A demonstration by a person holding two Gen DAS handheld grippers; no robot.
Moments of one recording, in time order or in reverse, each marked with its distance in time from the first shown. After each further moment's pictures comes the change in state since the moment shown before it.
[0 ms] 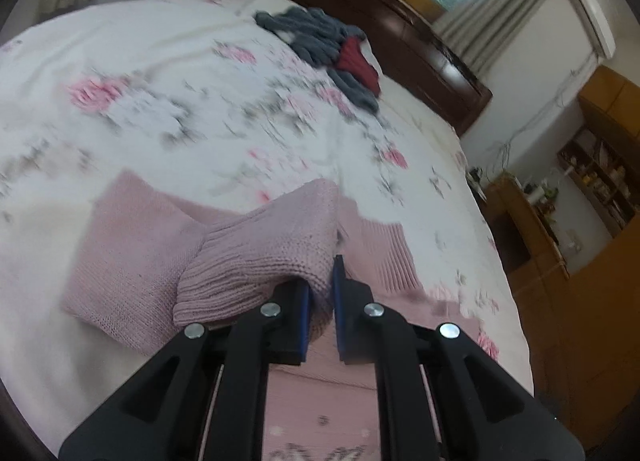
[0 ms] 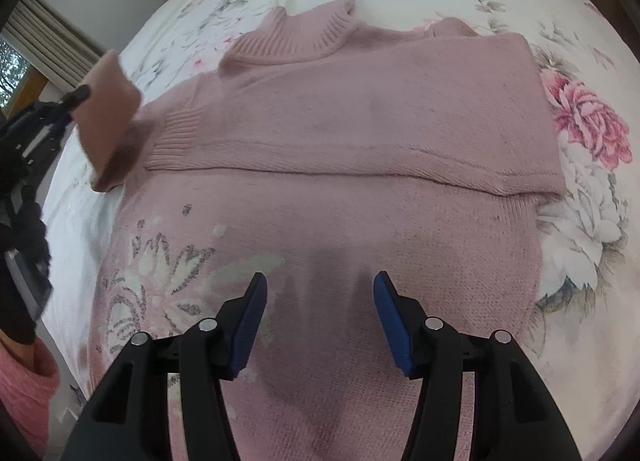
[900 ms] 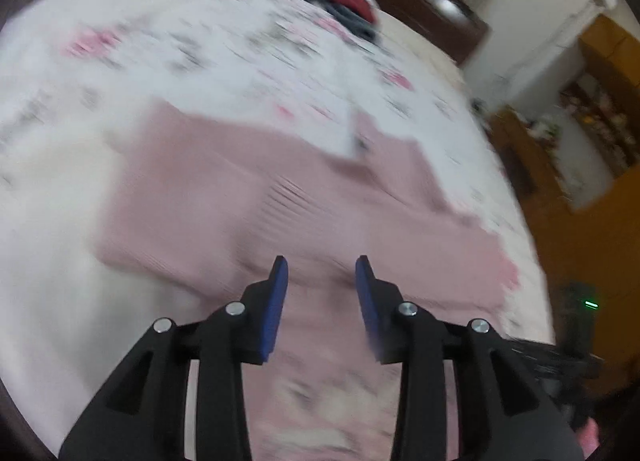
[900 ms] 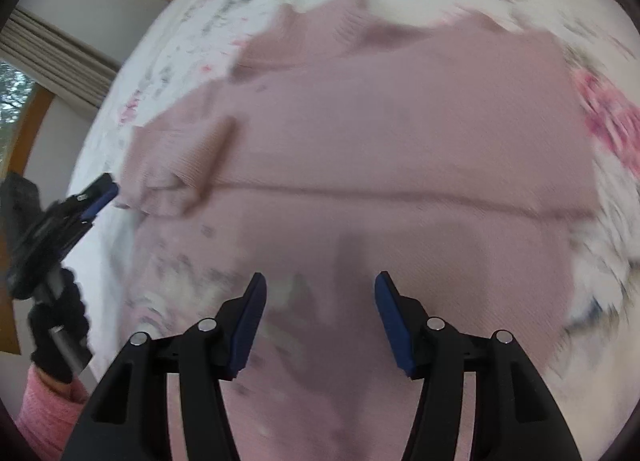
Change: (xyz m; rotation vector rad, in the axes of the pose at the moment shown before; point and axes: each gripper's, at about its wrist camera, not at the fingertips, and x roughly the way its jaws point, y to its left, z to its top) left arm -0.001 0.052 -0.026 0.089 0.198 0.055; right arm 0.011 0.016 0.034 0.035 0.039 0.105
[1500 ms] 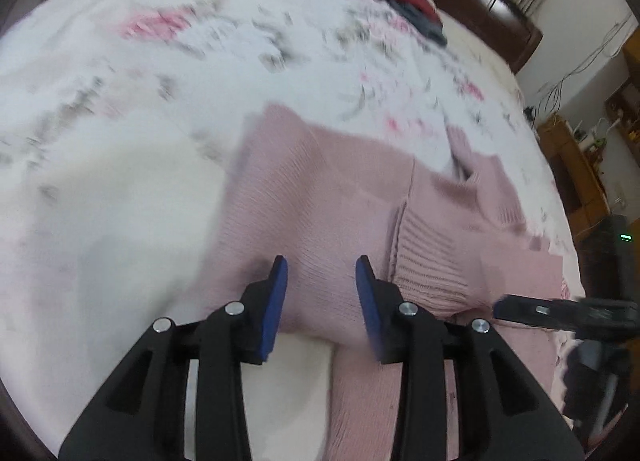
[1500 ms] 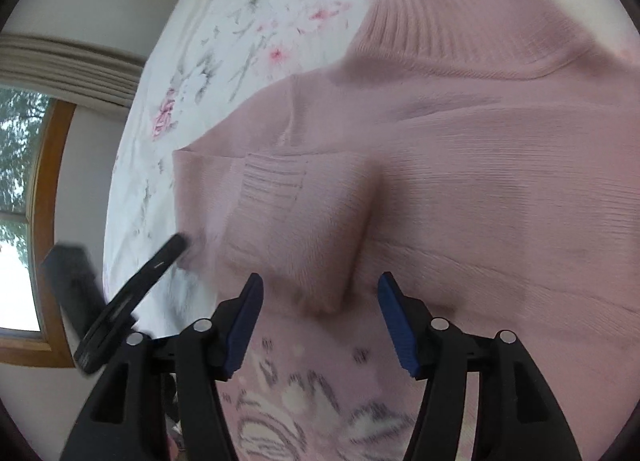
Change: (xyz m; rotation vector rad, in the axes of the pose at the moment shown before) left arm 0.012 0.069 0.024 -0.052 0.026 0.124; right arm 0.099 0.091 0.092 0.067 0.154 0.181
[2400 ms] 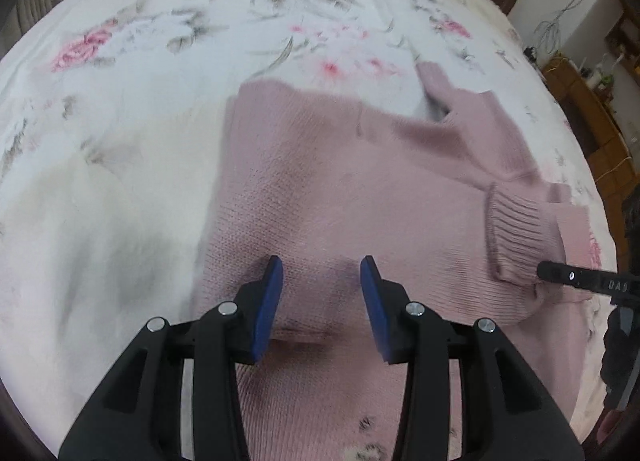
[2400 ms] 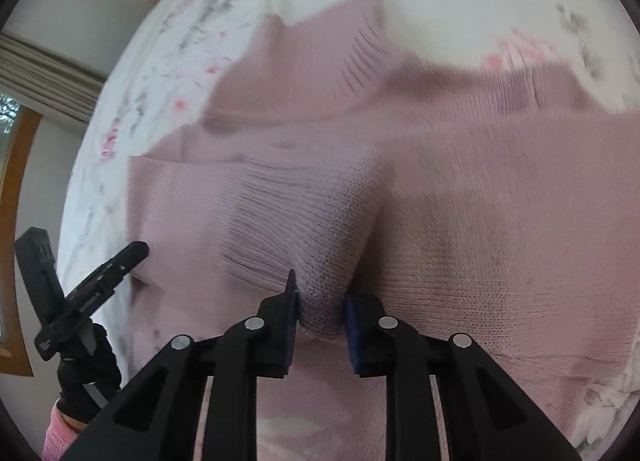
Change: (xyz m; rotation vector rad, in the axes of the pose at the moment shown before) left arm 0.061 -0.078 -0.013 0.156 0.120 0.085; right arm -0.061 -0.093 -0.006 -0.012 -0.107 -0.187
